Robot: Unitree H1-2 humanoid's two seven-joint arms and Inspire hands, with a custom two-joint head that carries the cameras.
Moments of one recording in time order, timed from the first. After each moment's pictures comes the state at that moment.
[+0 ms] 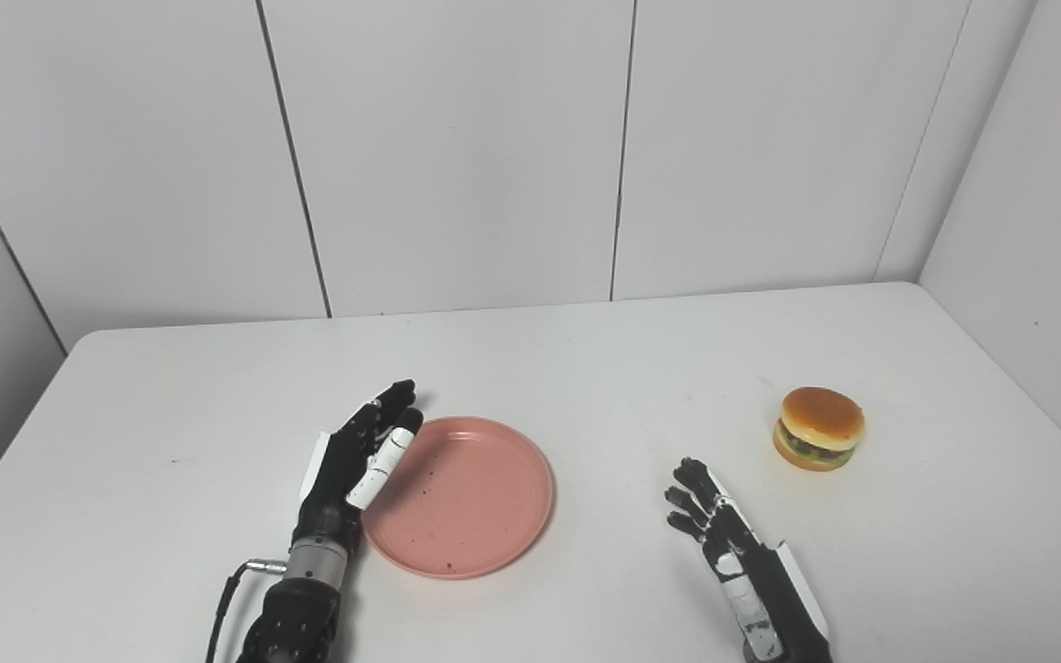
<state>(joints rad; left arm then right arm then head) -0.35 0.02 -0.04 0.40 0.13 -0.17 0.00 0.08 -0.09 0.10 -0.03 0.02 -0.25 0.10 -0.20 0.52</state>
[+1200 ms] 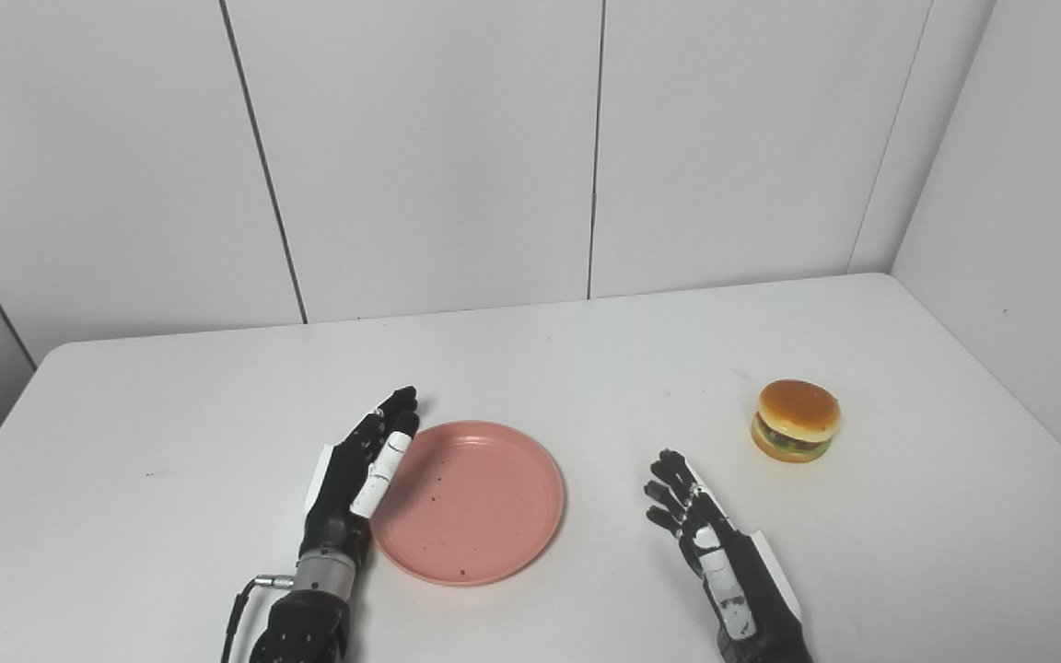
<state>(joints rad) -0.37 -0.02 -0.04 0.43 0.07 -0.14 -0.02 0.09 -0.06 0.09 -0.18 0.07 -0.10 0.02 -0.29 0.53</state>
